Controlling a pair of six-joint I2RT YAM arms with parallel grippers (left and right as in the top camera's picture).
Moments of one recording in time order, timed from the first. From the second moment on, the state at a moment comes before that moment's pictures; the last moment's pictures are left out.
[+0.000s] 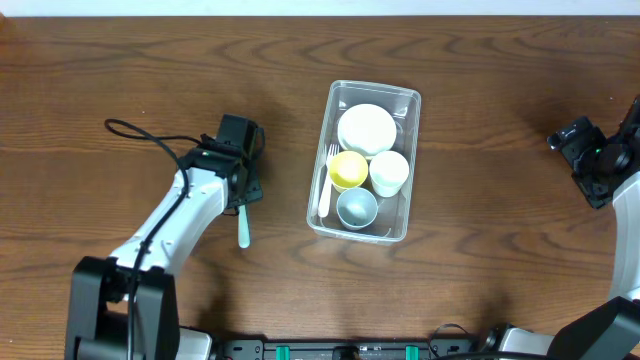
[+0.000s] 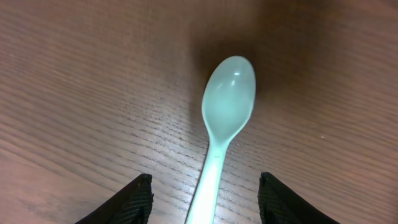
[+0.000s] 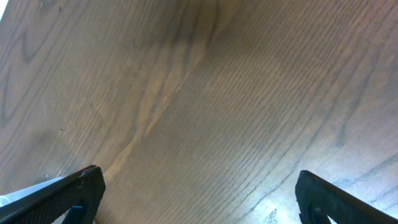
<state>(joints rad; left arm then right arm) -0.24 1.60 0.97 -0.76 -0.17 -0.54 -0.44 1.47 1.19 -0.80 -0.09 0.58</state>
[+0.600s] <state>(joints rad) -0.24 1.73 0.97 -0.72 -0.17 -0.56 -0.44 1.47 1.19 -0.80 -0.09 0.58</state>
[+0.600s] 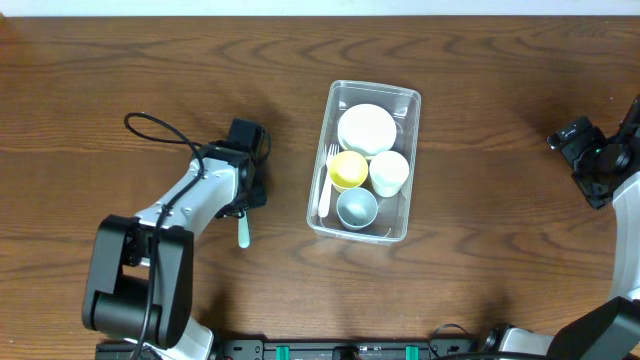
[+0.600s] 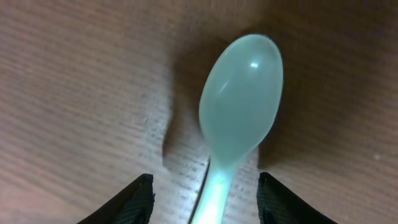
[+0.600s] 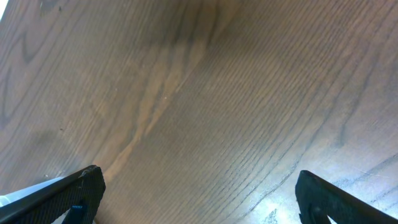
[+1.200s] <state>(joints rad) -0.24 1.77 0.97 -0.69 -0.15 -0.57 -0.44 1.47 1.19 -0.80 -0.09 0.58</state>
